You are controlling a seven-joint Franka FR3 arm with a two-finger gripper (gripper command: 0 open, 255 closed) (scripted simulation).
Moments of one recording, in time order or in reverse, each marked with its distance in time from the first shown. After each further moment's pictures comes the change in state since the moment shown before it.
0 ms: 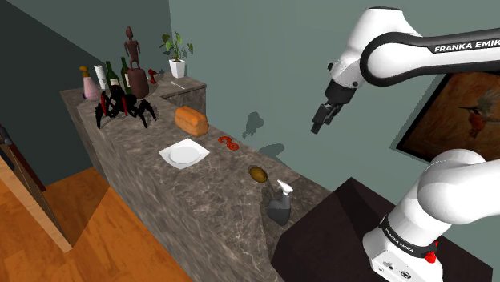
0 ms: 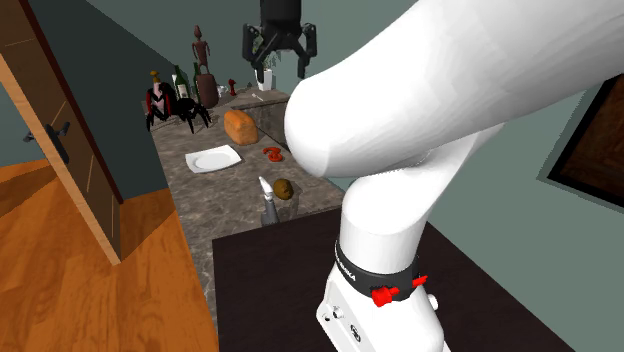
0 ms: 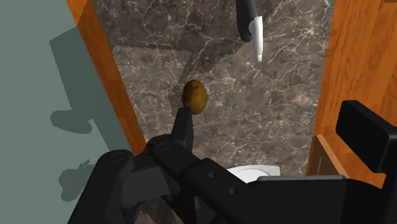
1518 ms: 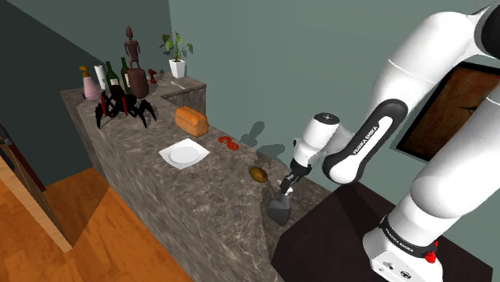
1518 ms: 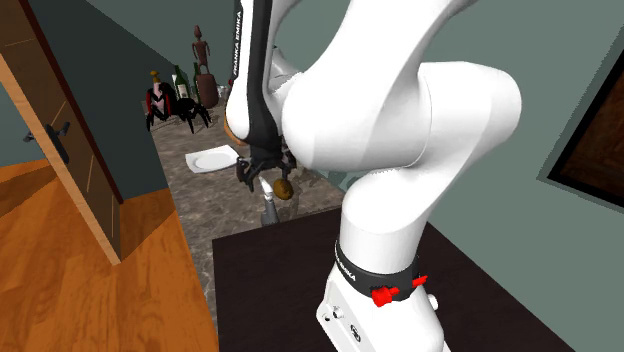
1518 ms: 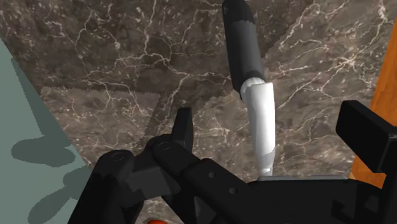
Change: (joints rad) arm -0.170 0.795 0.263 -0.217 -0.356 1.012 0.450
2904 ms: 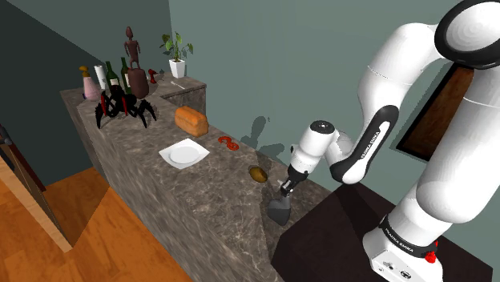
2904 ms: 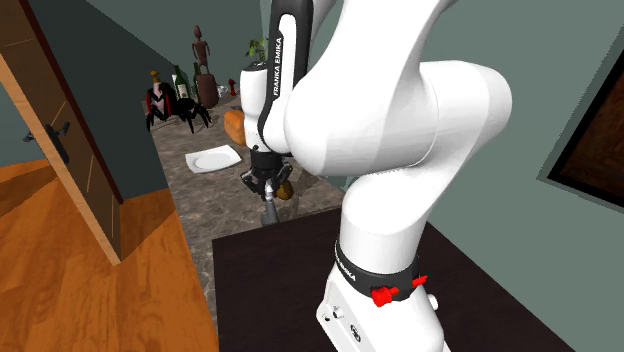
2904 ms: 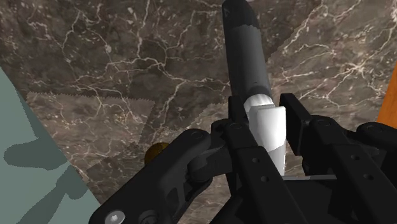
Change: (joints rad) arm 0.142 0.157 -0.269 0.089 -0.574 0.067 0.440
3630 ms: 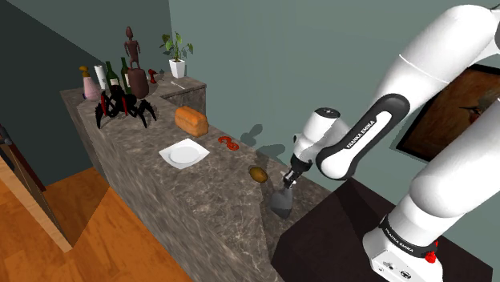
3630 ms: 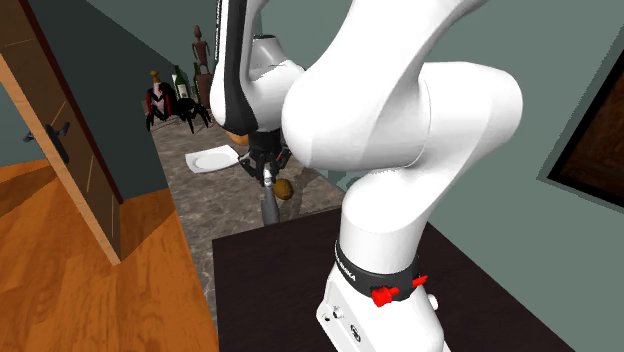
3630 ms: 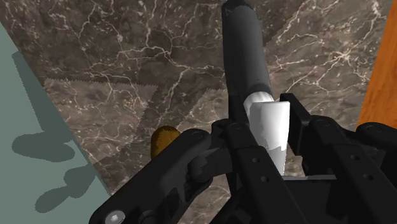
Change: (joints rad) arm -0.163 -0.233 0.361 -0.091 0.843 -0.130 -0.644
